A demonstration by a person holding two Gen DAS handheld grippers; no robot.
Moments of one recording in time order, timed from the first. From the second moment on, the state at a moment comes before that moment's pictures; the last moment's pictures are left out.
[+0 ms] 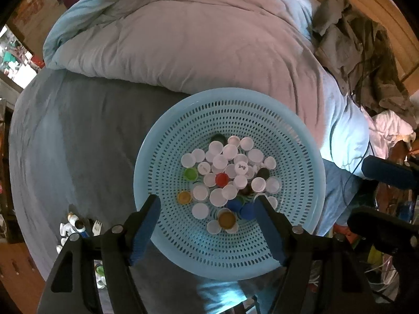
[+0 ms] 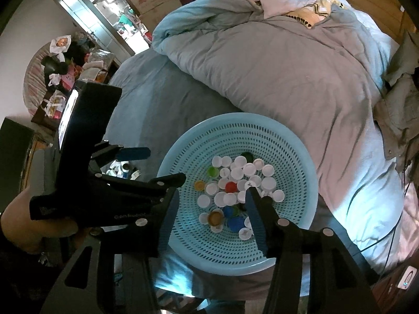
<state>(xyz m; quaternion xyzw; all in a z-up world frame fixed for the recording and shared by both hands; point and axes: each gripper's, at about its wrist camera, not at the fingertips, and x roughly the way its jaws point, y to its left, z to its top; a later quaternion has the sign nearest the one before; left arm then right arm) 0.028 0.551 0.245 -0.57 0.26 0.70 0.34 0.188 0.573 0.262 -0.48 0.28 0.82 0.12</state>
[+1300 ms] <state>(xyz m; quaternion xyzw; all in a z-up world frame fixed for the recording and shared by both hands) -0.161 0.046 0.052 -0.62 0.00 0.78 0.11 -0.041 0.267 0.127 -0.67 0.17 0.73 -0.05</state>
